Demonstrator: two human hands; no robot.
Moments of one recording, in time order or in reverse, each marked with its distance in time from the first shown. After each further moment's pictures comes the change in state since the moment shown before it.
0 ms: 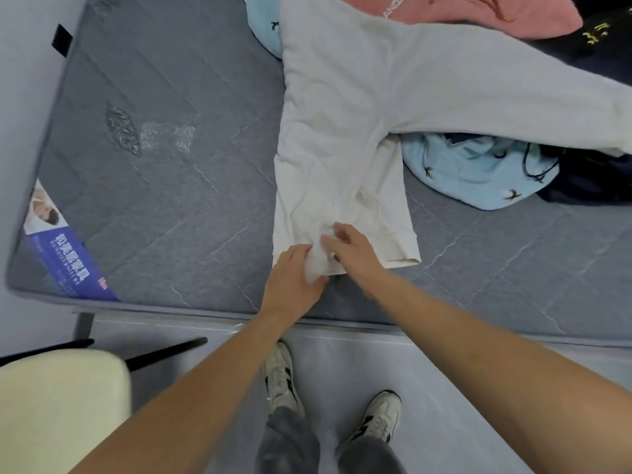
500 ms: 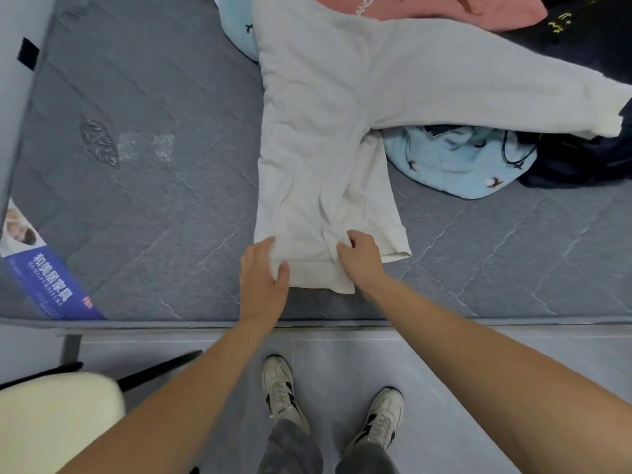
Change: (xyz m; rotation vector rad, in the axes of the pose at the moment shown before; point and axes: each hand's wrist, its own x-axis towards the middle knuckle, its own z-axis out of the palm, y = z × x) left_hand -0.003 -0.020 -0.017 -0.133 0.188 -0.001; right_hand -0.008 0.013 -0.011 -0.124 0.251 -0.030
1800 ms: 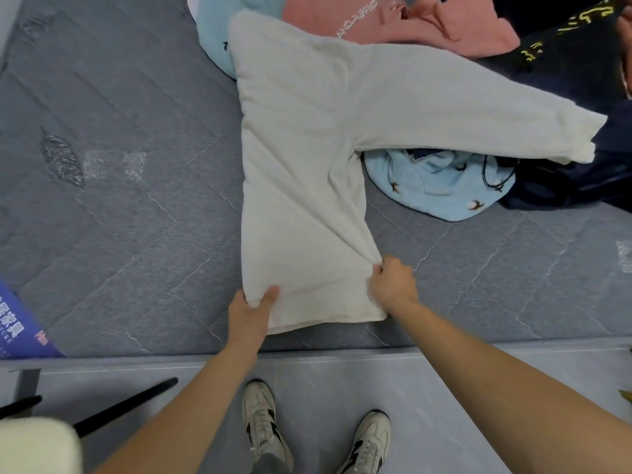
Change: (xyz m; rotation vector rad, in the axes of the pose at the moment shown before) left_hand 0.010 -0.007 0.031 -0.592 0.020 -0.570; right_hand 0.030 0.036 -0.068 -0.493 0.157 0.151
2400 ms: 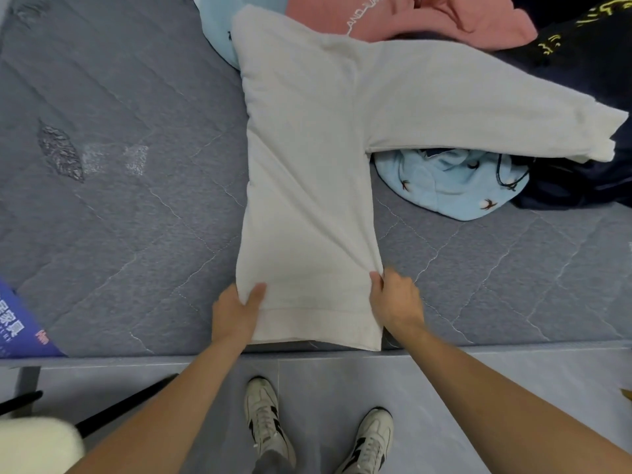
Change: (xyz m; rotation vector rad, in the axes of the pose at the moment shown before) left_hand 0.031 0.003 -0.031 0.409 0.015 0.152; right_hand -0.012 0.021 0.035 -0.170 0.143 -0.156
